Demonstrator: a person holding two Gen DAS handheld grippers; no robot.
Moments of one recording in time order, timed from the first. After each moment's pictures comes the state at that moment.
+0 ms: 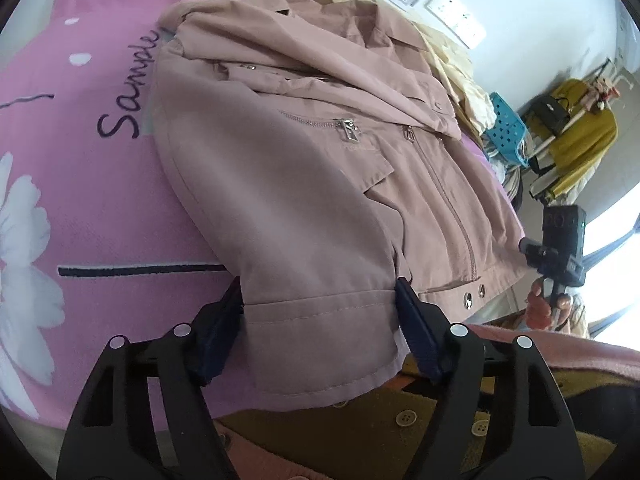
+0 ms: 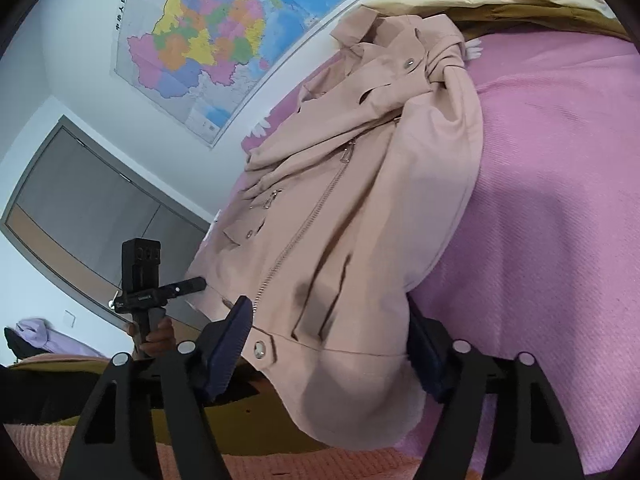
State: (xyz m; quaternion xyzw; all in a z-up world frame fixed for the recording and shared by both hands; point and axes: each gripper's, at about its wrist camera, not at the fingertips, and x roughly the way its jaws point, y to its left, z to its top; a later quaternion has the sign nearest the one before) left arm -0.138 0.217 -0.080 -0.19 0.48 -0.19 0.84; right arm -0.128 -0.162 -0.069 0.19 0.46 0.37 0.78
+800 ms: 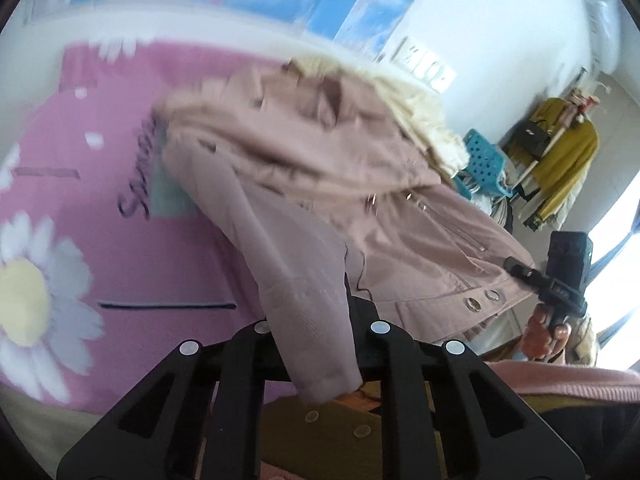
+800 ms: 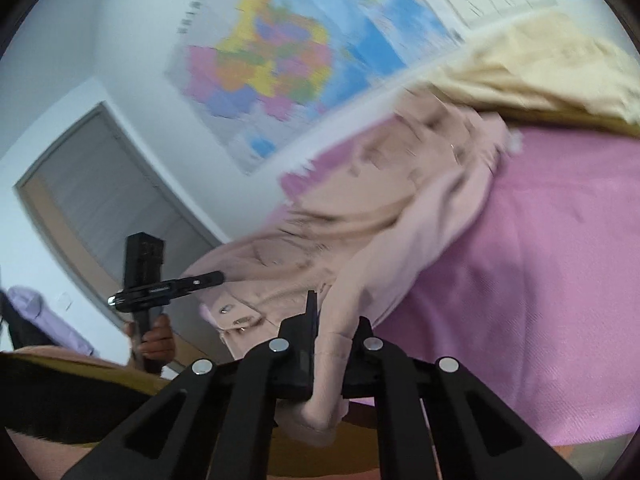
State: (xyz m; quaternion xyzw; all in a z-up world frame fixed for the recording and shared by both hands) left arm -0.175 0.215 0.000 -0.17 0.38 -0.18 0.89; right arm -0.183 -0.158 0.005 0.16 0.34 0.41 0.83
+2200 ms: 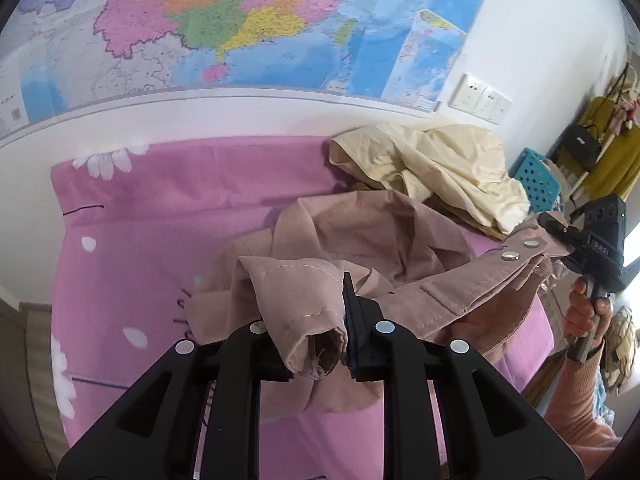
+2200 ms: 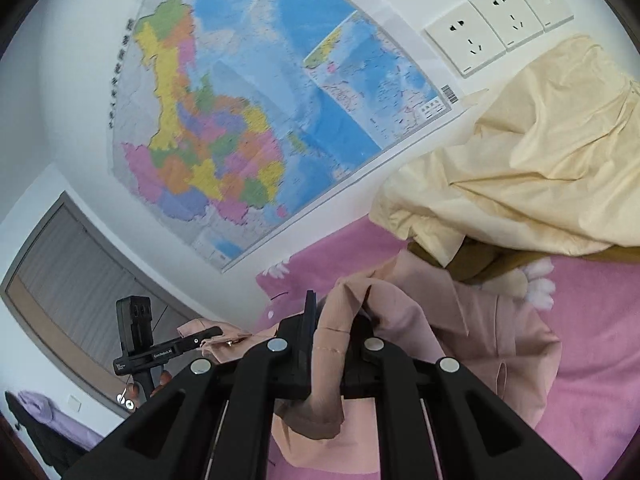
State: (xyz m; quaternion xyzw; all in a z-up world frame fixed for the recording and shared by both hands) left arm 0.052 0.247 0.096 -0.09 0.42 -0.12 0.89; right arm 0.059 -0.124 0.079 0.26 0.34 0.34 0.84
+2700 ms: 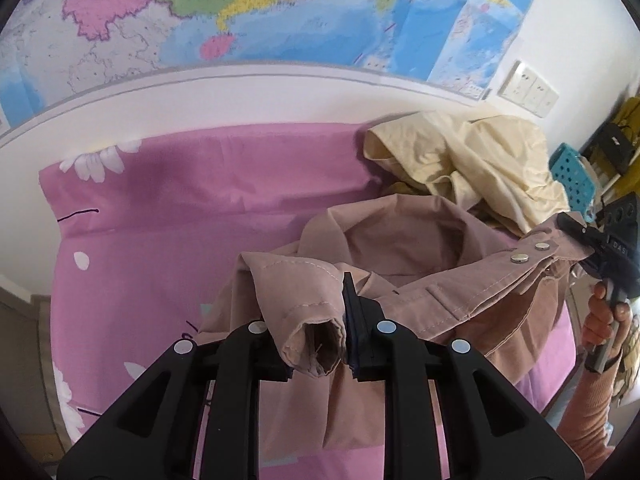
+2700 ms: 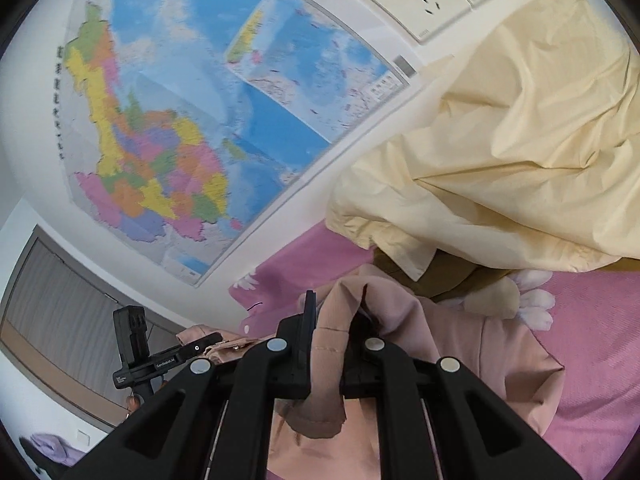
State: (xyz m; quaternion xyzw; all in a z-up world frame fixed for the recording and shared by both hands) left arm 0.133 0.245 0.064 -0.08 0.47 -0.09 0.87; right arm 0.128 -0.121 0.043 0.30 0.39 0.29 0.82
